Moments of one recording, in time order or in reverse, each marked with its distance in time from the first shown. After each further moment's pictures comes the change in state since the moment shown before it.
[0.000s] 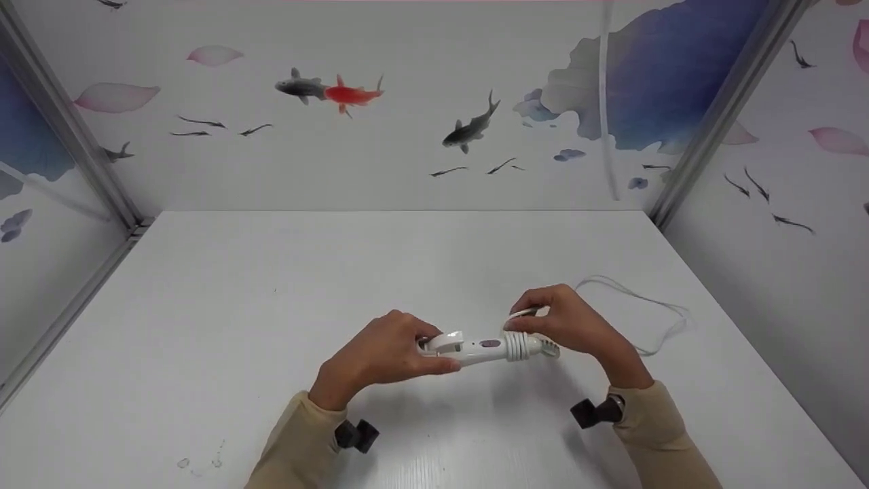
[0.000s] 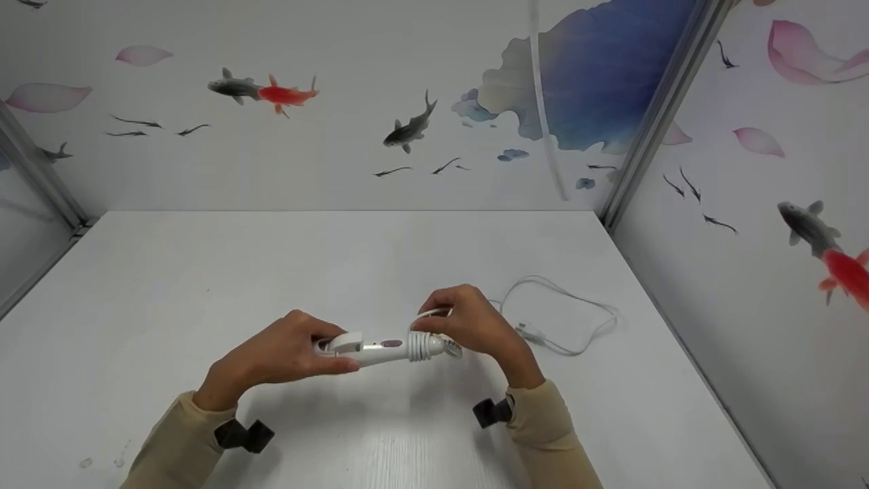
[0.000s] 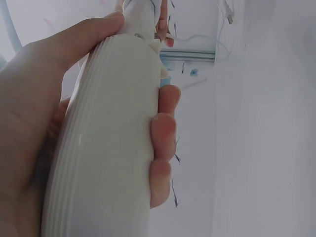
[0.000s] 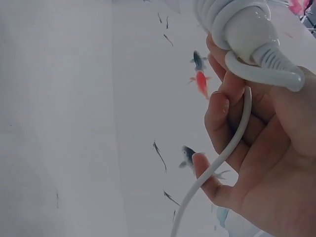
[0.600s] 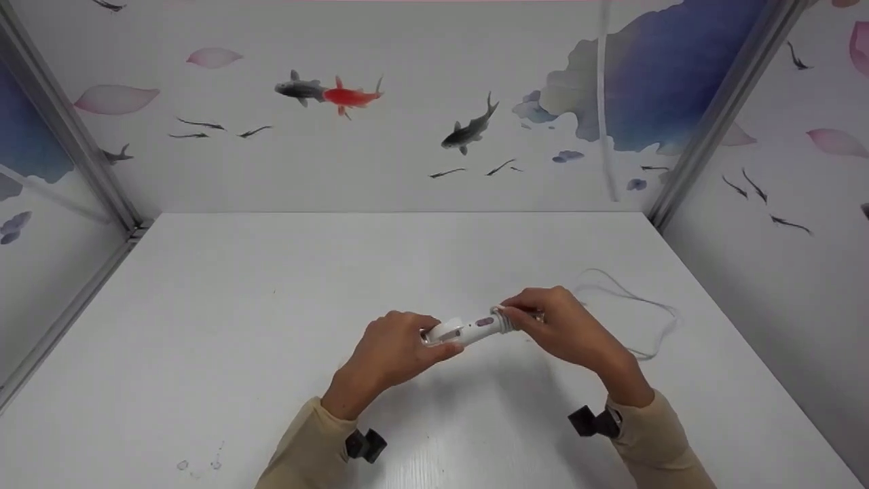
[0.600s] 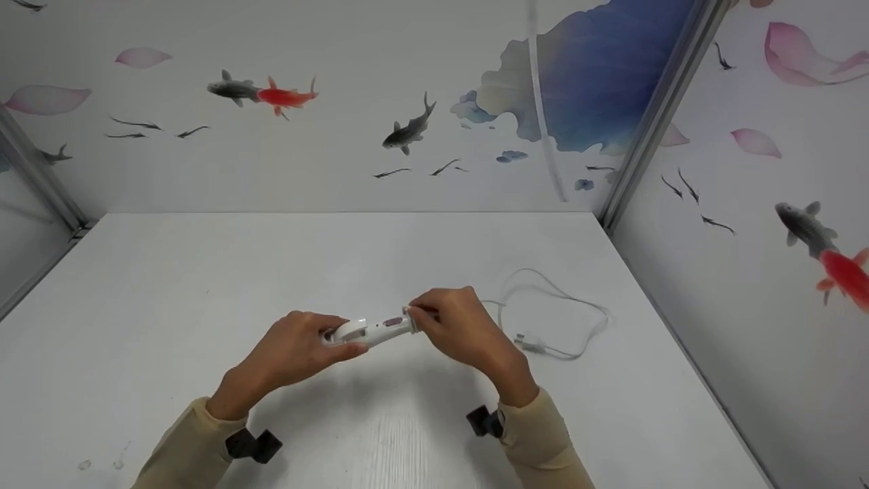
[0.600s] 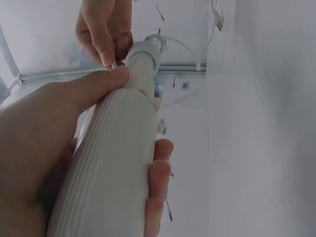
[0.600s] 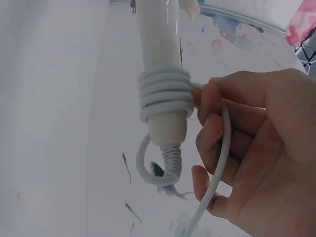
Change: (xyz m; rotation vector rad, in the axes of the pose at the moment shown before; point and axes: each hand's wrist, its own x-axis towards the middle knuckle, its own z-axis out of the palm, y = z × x) left_hand 0.005 0.008 0.014 0.063 0.193 -0.158; right_hand -0.014 -0.031 -0.001 -0.107 0.066 -0.164
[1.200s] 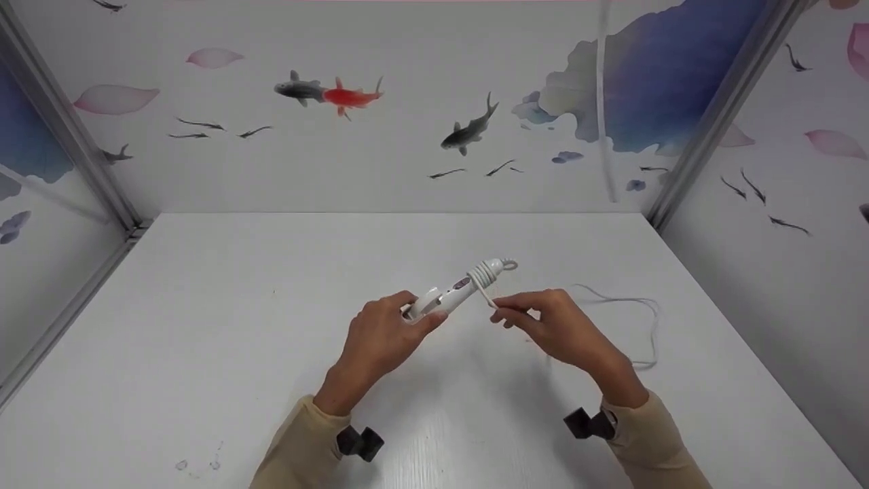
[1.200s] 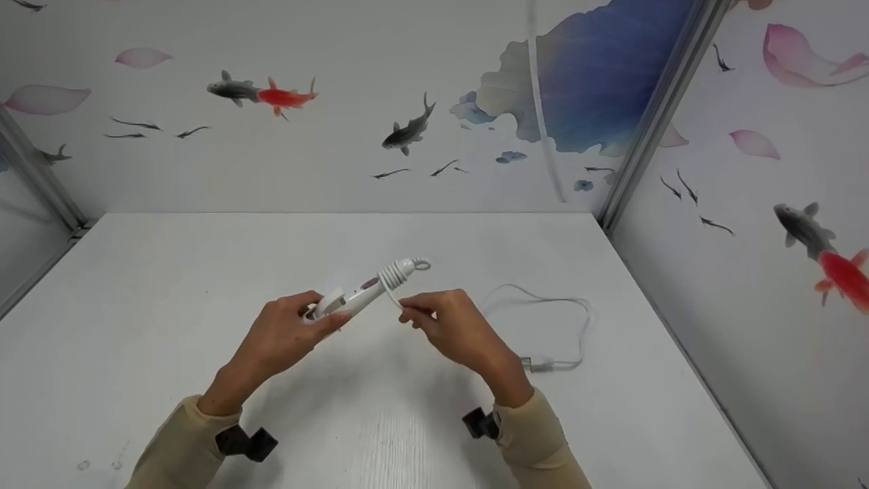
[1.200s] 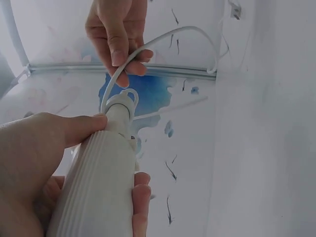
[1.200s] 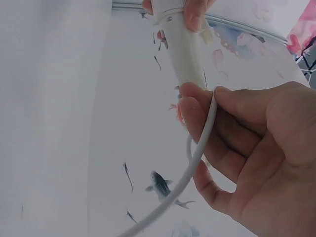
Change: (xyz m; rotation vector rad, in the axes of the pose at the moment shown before) left_hand 0.003 0.002 -0.008 -0.117 0.211 -0.159; right_hand 0.001 0.000 0.006 0.031 0.004 -0.016
